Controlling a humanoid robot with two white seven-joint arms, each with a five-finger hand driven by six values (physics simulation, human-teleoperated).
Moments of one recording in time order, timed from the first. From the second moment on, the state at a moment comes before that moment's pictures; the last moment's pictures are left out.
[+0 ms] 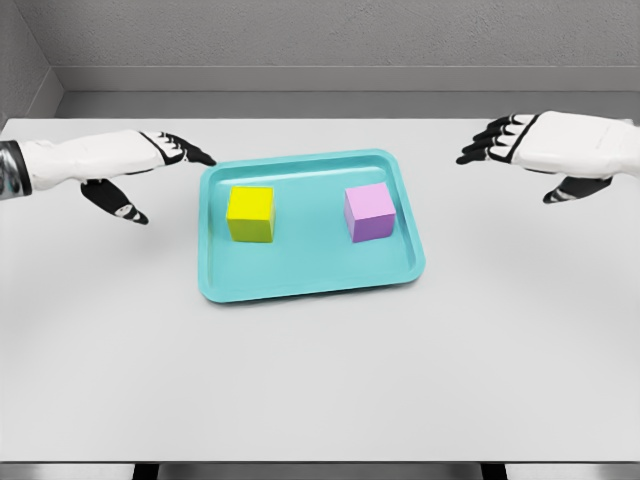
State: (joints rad) left arm -0.75 0.82 -0.67 -1.32 -0.13 -0.61 -0.61; right arm -0.73 -0.99 0.58 -1.57 0.26 -0.61 0.61
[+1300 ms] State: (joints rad) left arm -0.82 0.58 -0.78 -1.05 -0.28 -0.61 -0.61; right arm -0.88 -0.73 0.86 -1.27 0.38 -0.61 0.61
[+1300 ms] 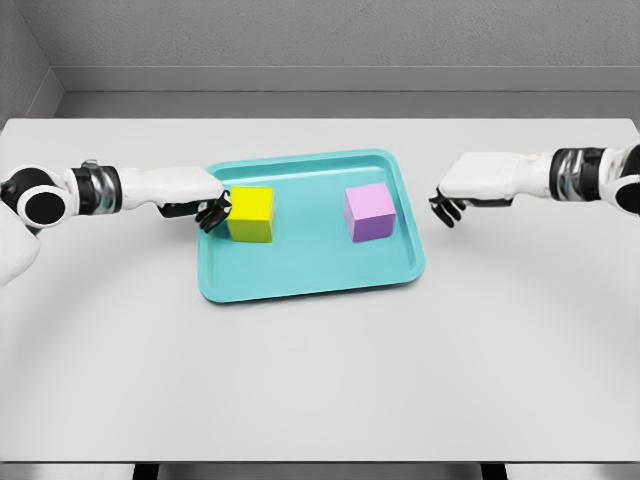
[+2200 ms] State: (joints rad) left arm -0.86 0.49 -0.80 -1.05 -0.32 -0.61 -0.61; right arm -0.92 -0.56 0.91 -1.15 0.45 -0.60 0.62
